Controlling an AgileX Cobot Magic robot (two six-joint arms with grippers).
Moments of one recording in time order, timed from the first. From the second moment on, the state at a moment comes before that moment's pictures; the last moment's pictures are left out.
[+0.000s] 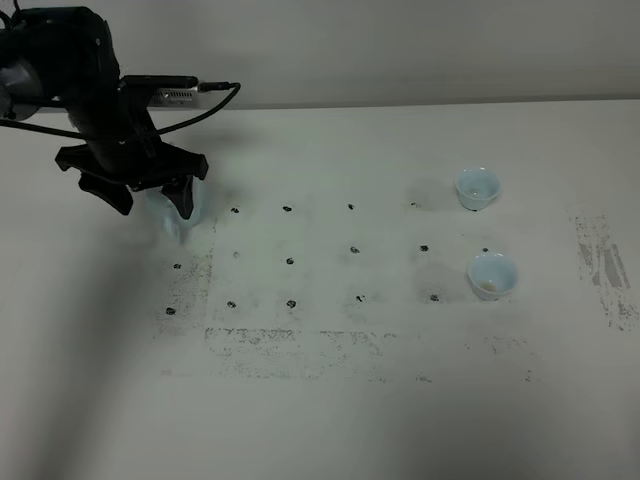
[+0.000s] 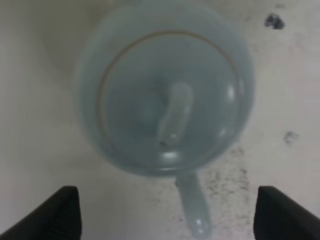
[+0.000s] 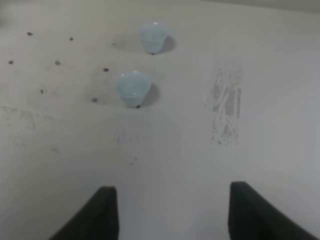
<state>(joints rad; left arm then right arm) -0.17 2.26 -1.89 -0.10 1.12 0.07 0.11 -0.01 -0.52 0.03 1.11 -0.08</state>
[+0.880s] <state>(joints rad) -0.17 2.30 -1.89 -0.16 1.11 0.09 0.11 -0.01 -0.52 0.03 1.11 -0.08</state>
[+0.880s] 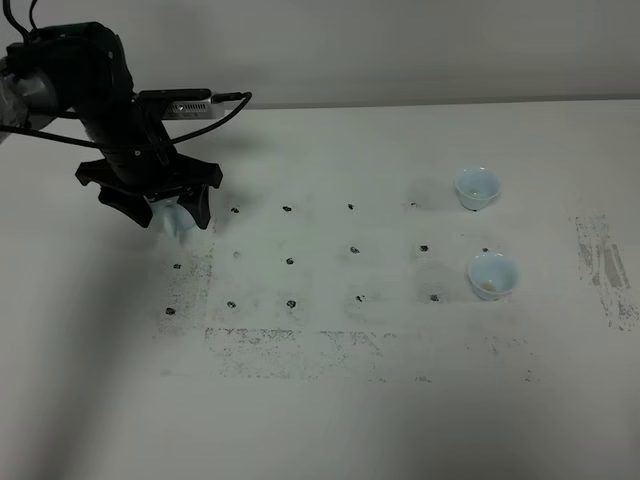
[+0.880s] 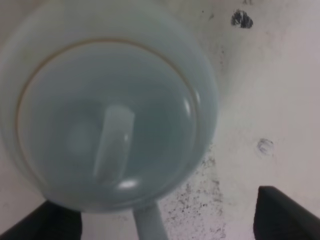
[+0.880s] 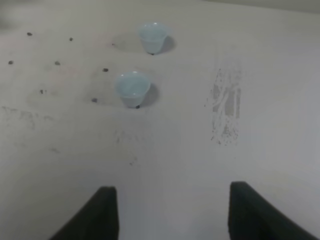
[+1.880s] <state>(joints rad) -0.17 2.30 -1.89 -0.14 1.09 0.09 0.11 -0.01 -0.52 0.03 1.11 -0.08</state>
